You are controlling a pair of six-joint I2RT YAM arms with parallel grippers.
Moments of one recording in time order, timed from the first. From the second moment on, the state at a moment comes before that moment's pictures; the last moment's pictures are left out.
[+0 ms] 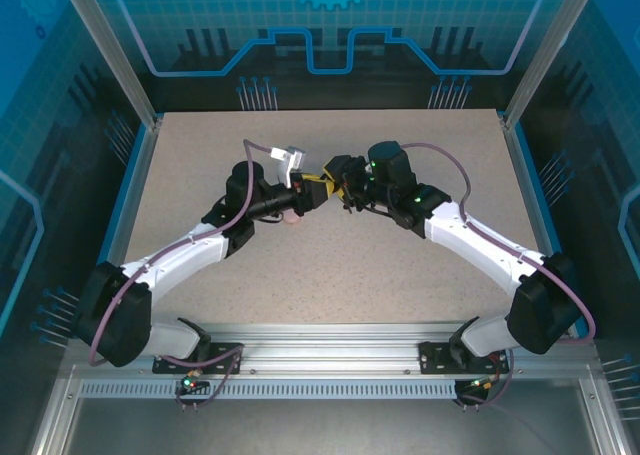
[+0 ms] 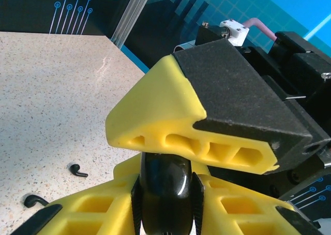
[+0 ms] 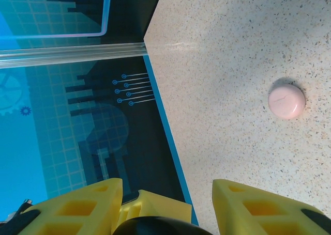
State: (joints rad) left arm -0.48 1.36 0.83 0.37 0.55 -0.50; right arm 0.63 1.43 1.15 -0.17 -0.18 1.46
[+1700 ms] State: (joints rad) left arm -0.45 1.39 0.91 0.29 0.79 -0.55; right arm 0.42 1.26 1.00 -0.20 -0.62 0.47
